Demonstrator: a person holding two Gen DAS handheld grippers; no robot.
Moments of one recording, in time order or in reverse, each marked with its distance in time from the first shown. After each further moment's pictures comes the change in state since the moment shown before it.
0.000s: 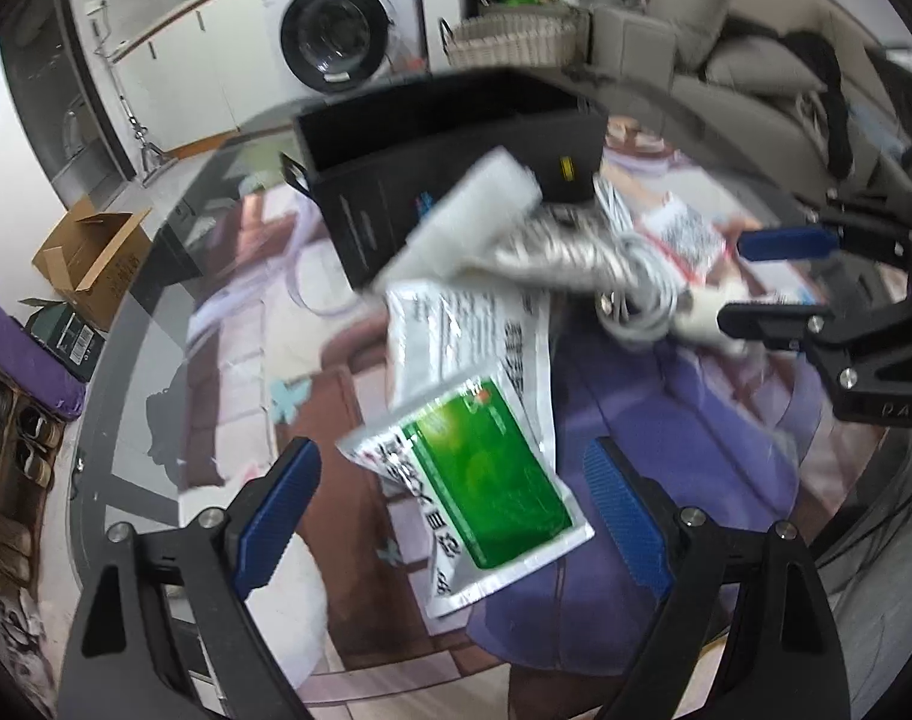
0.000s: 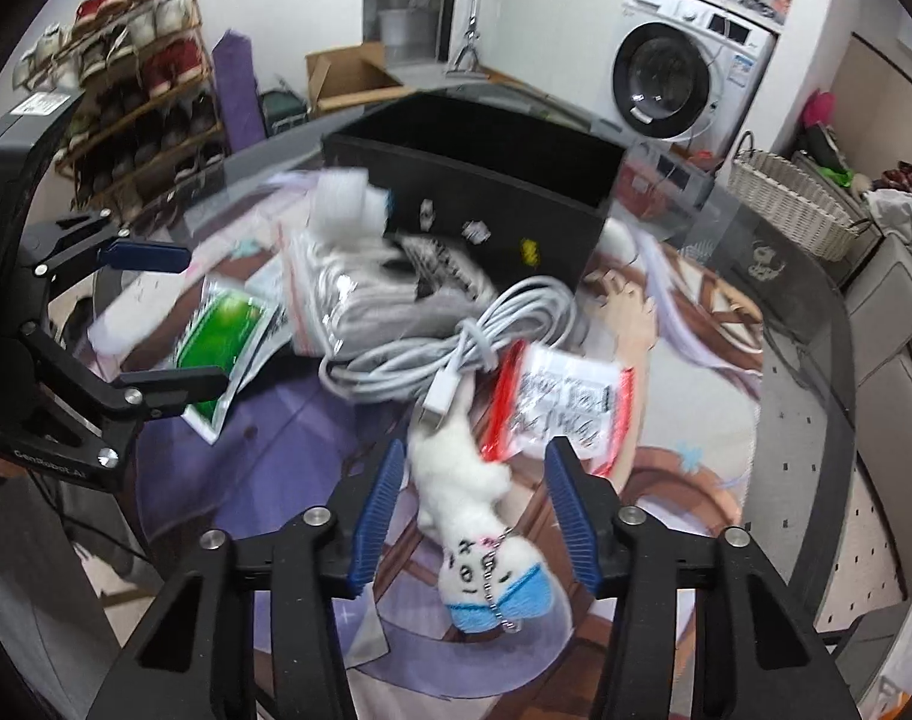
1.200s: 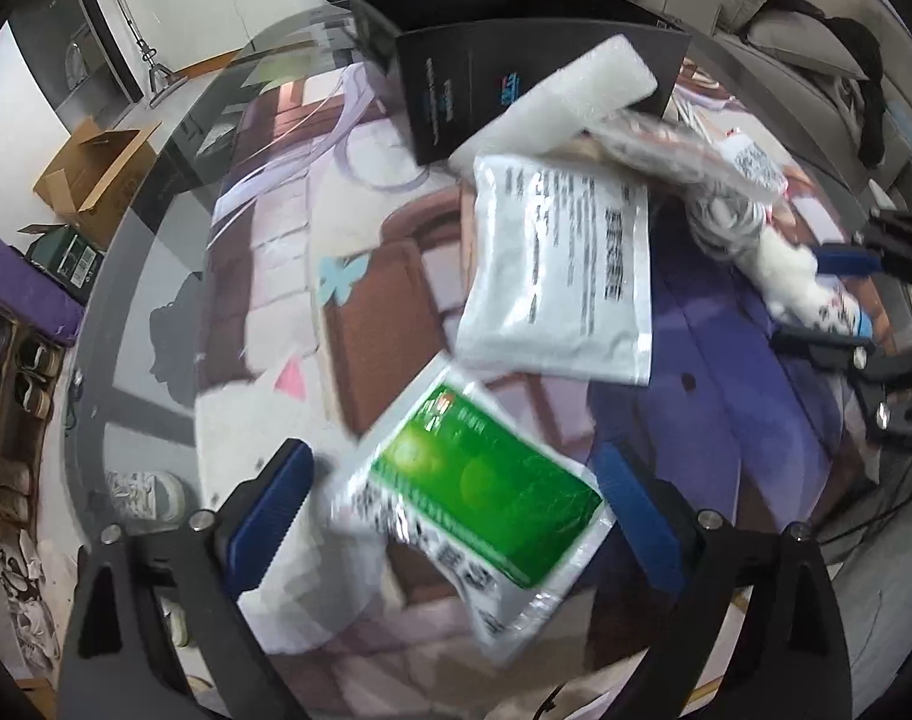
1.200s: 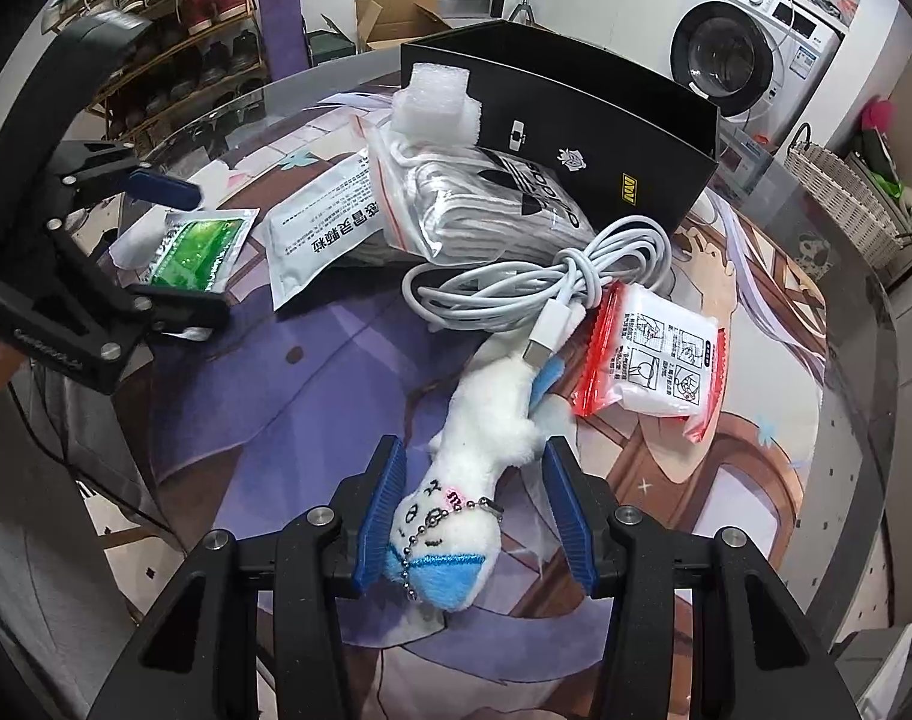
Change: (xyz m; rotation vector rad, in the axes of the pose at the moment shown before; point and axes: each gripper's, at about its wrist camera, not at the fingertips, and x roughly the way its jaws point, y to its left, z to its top) left arm 0.012 0.030 -0.023 -0.085 0.184 0.006; right arm 0.018 0.029 -0.013 -0.089 0.111 0.060
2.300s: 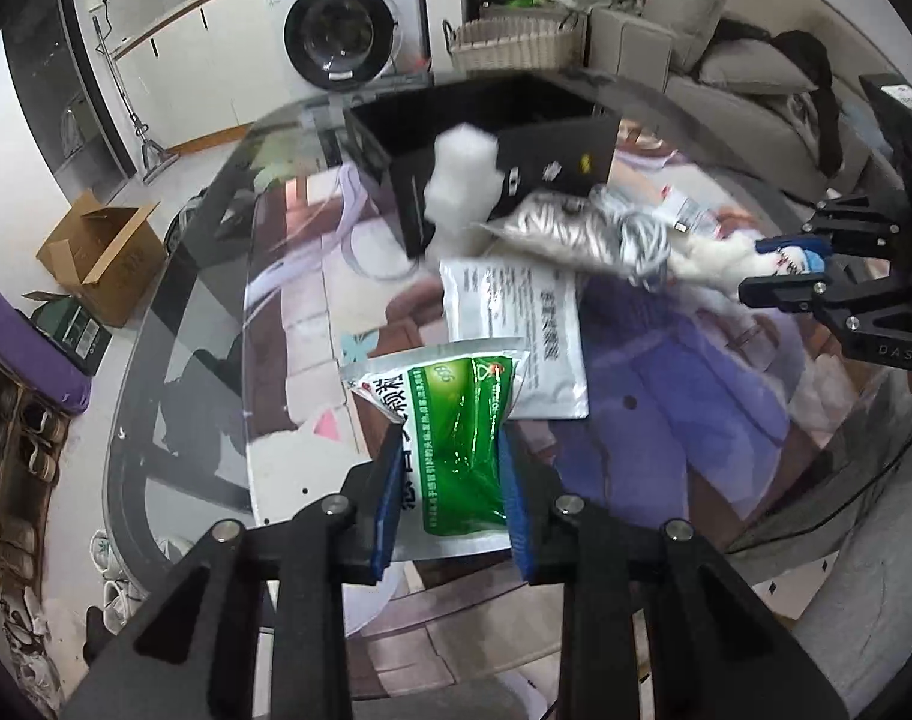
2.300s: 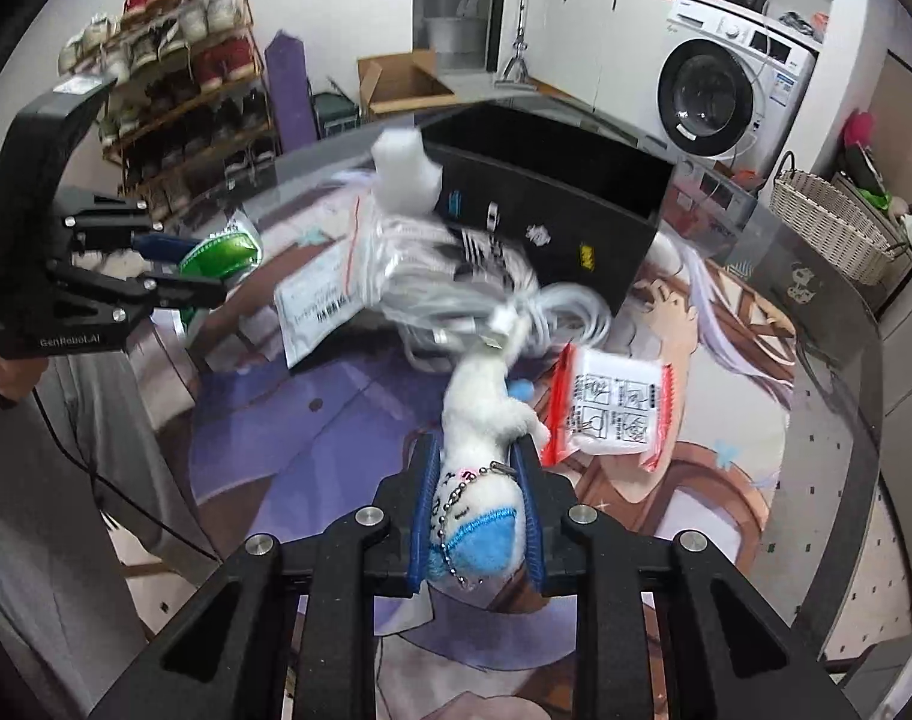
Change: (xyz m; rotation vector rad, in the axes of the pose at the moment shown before) left arm -0.052 0.001 -0.007 0.079 -0.207 -0.035; right arm -0.048 -0.017 -0.005 0.038 -0.155 0.035
